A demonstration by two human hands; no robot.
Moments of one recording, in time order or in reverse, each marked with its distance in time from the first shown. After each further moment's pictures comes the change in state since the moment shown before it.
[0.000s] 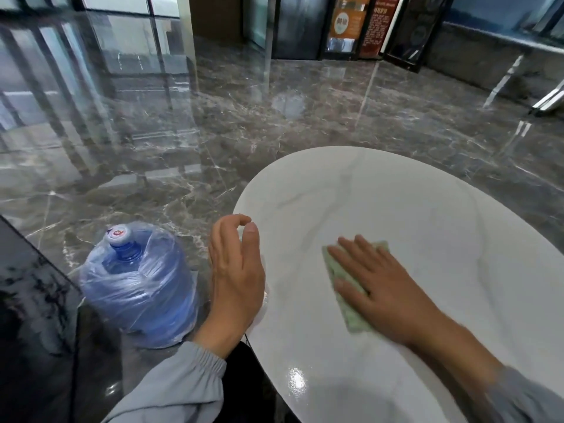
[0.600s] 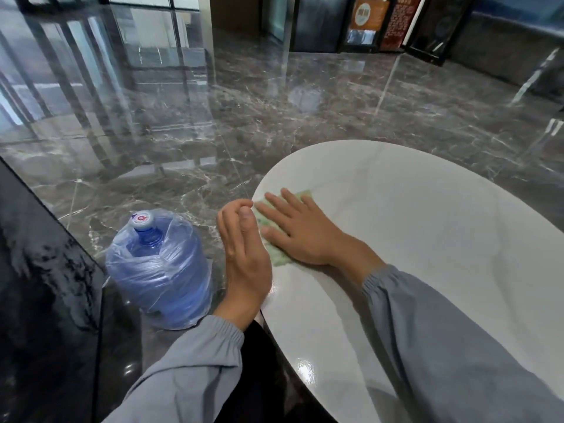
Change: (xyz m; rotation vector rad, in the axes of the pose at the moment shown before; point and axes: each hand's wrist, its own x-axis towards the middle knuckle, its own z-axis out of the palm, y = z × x) left_hand 0.001 -0.007 -0.002 -0.123 0.174 0.029; right_hand 0.139 -0.086 0.011 -0.048 -0.103 -0.254
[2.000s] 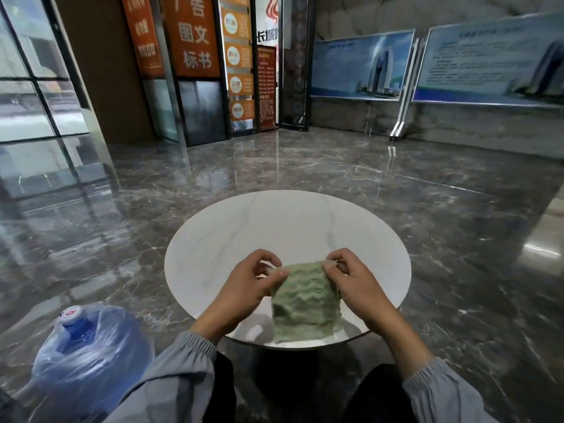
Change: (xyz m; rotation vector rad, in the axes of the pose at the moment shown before) left_hand -0.120 0.137 0.004 -0.137 -1.068 -0.090; right_hand -0.366 -0.037 -0.016 0.975 0.865 0.593
